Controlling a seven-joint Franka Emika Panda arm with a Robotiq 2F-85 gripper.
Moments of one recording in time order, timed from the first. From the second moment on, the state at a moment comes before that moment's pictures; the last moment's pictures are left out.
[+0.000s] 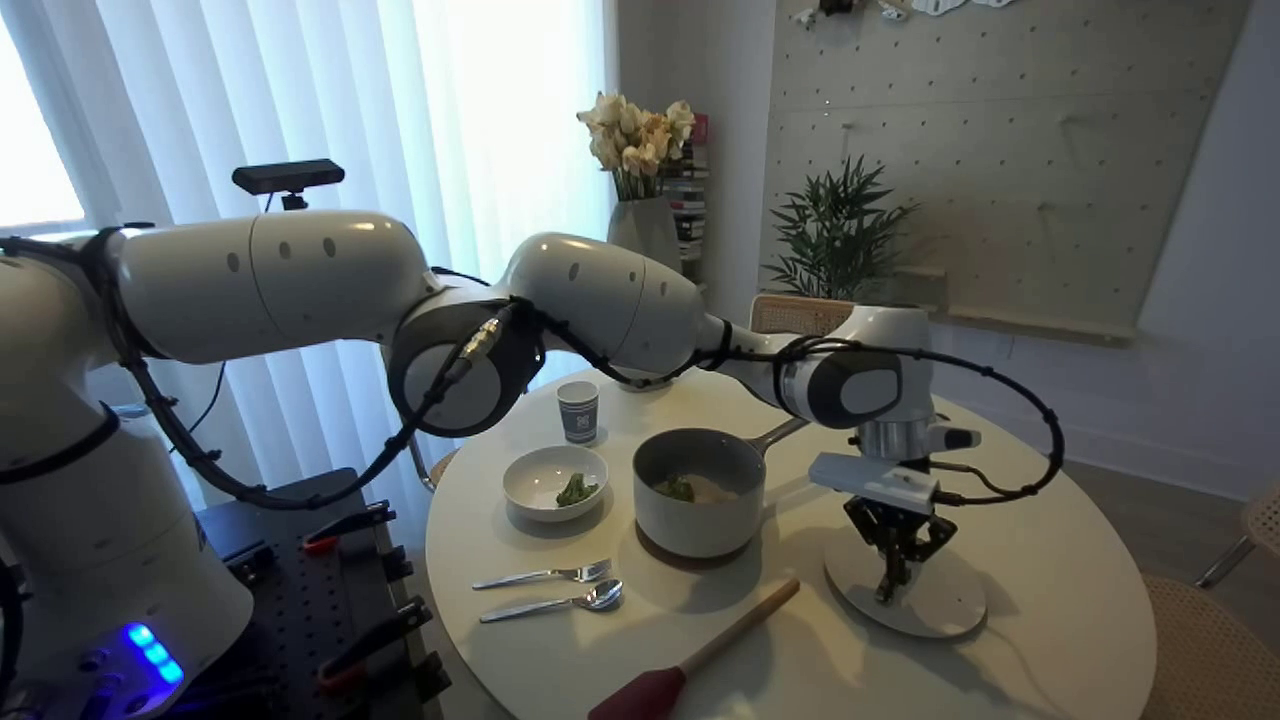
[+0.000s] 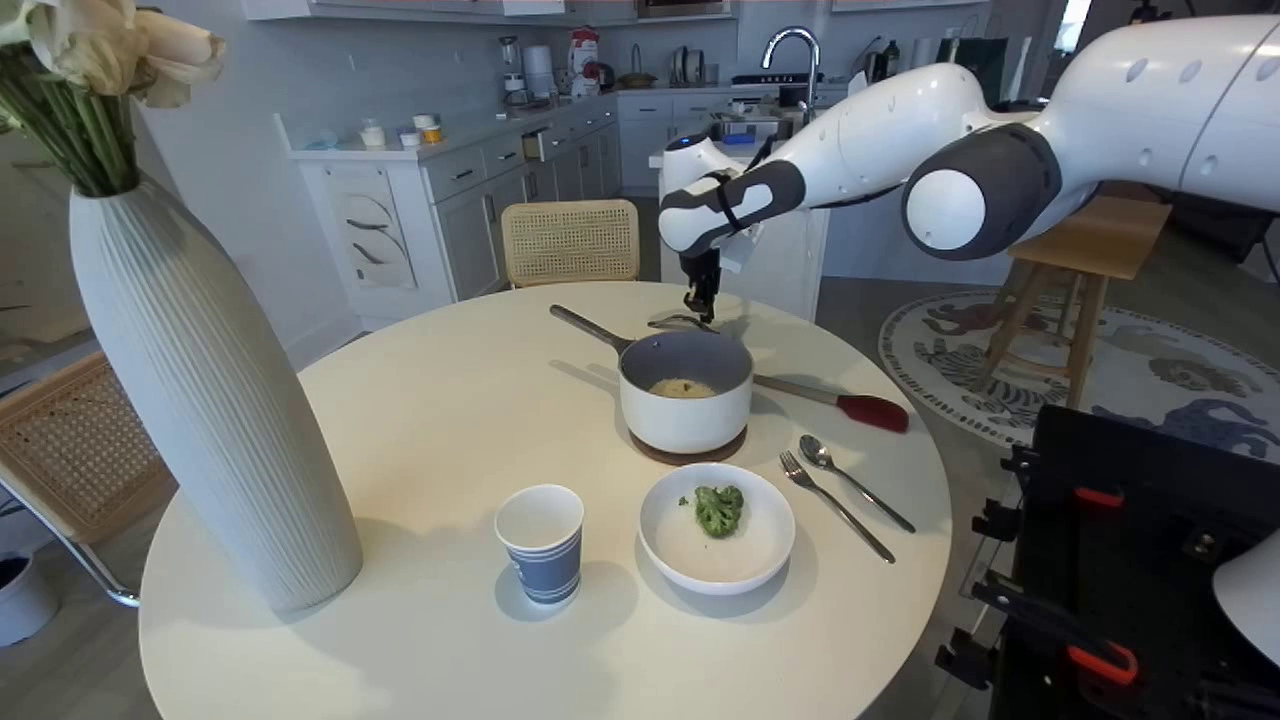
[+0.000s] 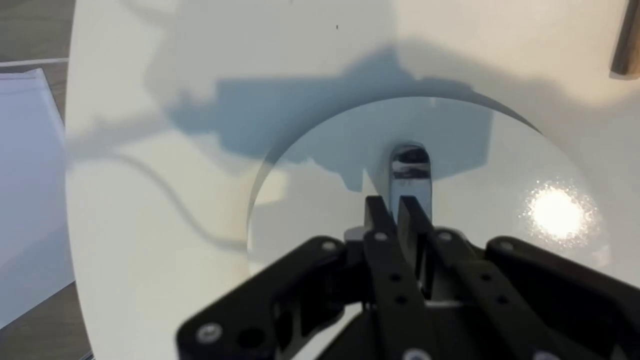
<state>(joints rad) -0.36 1.48 -0.08 -0.52 -0.17 2.08 -0.43</state>
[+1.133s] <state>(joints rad) -0.34 1.44 -0.05 -0.38 -0.16 1.91 -0.46</state>
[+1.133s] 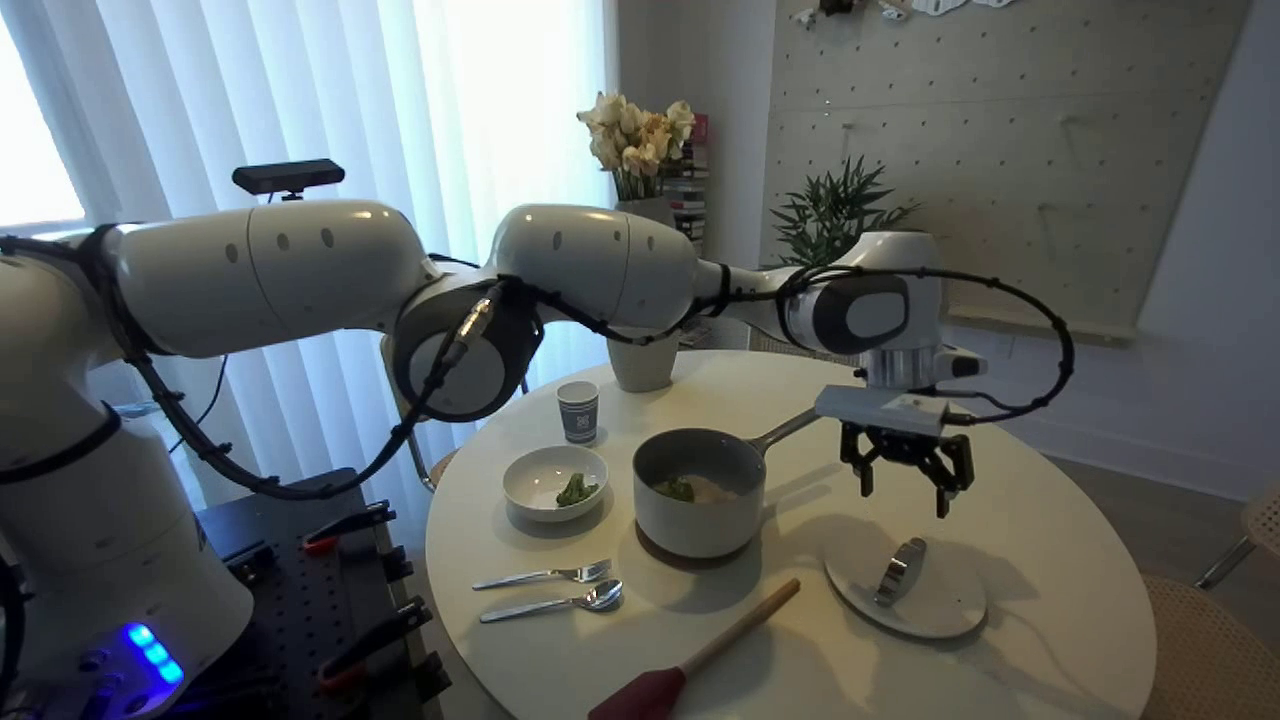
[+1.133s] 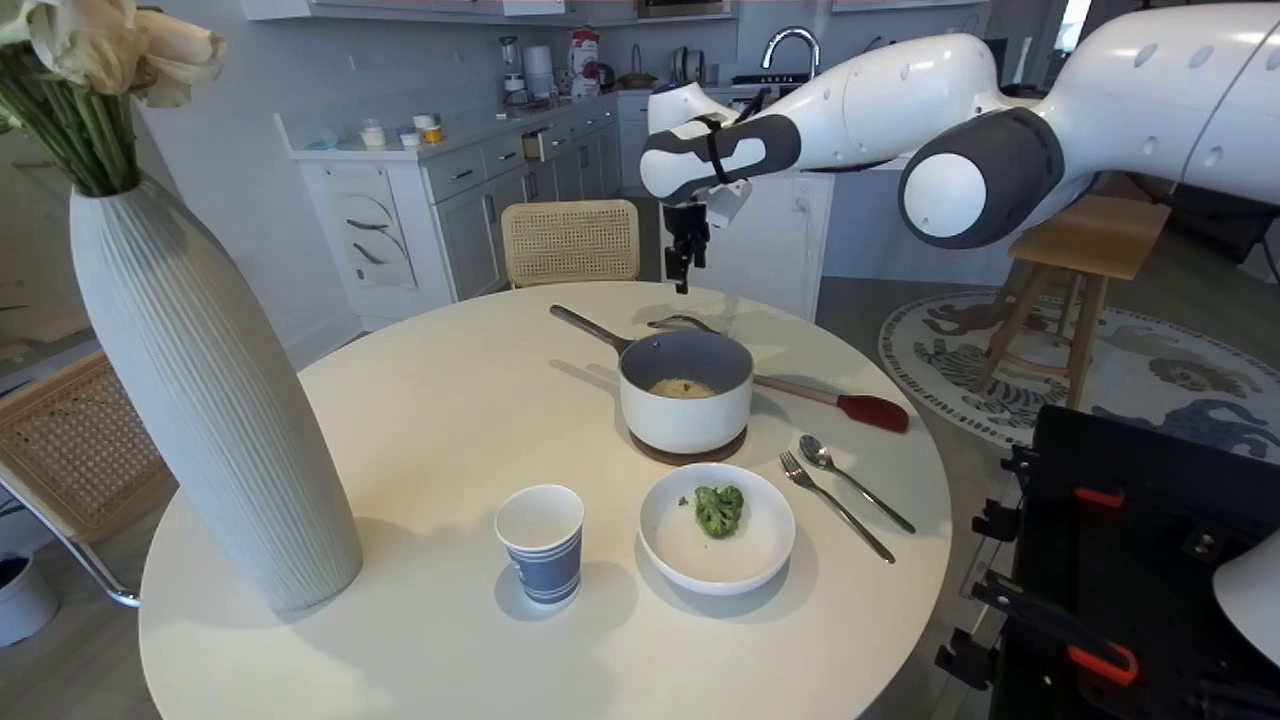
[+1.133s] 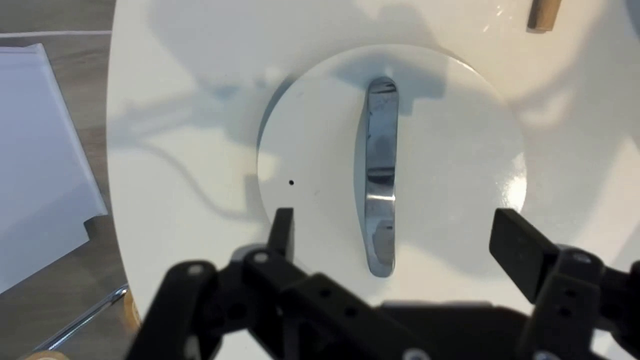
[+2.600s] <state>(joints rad) -0.35 1.37 -0.02 -0.40 -0.09 1.78 -0.41</state>
